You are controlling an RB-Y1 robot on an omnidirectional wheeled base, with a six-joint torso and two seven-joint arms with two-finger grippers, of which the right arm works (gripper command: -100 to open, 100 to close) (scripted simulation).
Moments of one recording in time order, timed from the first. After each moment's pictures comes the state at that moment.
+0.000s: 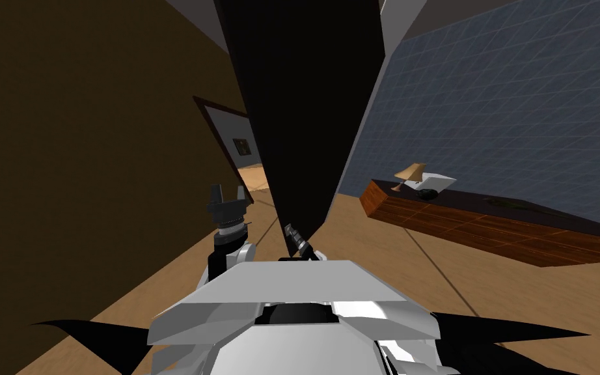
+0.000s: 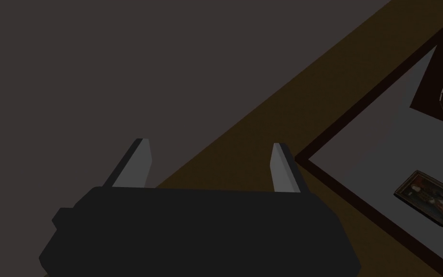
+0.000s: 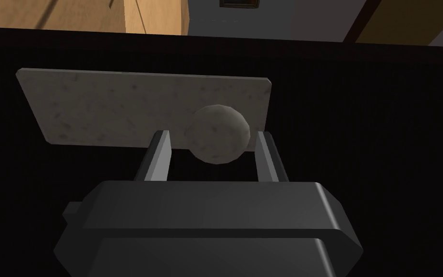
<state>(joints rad) -0.12 -0.03 0.77 -0.76 -0.11 -0.74 0.00</state>
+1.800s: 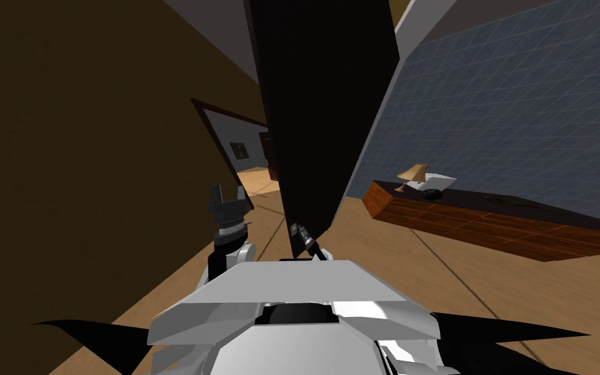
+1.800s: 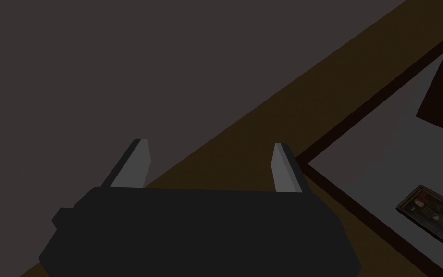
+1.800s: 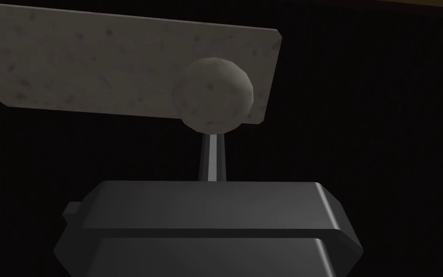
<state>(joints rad) -0.11 -0.07 0.65 -0.74 -0.13 -0.75 0.02</state>
